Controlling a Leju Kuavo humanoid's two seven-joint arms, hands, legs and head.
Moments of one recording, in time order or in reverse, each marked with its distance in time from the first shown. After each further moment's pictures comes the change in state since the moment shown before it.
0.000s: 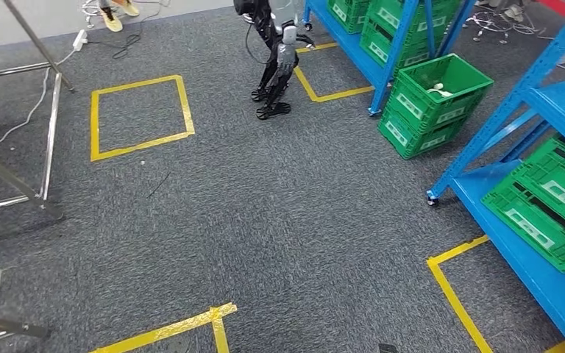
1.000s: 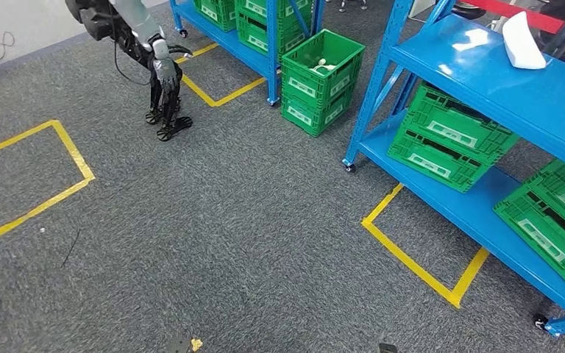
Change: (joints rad) left arm -0.001 0.000 -0.017 0.001 0.019 0.001 0.002; right arm 0.000 0.000 0.017 0.003 -0.016 -0.004 0.001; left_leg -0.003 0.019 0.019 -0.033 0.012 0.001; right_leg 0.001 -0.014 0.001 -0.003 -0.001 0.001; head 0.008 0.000
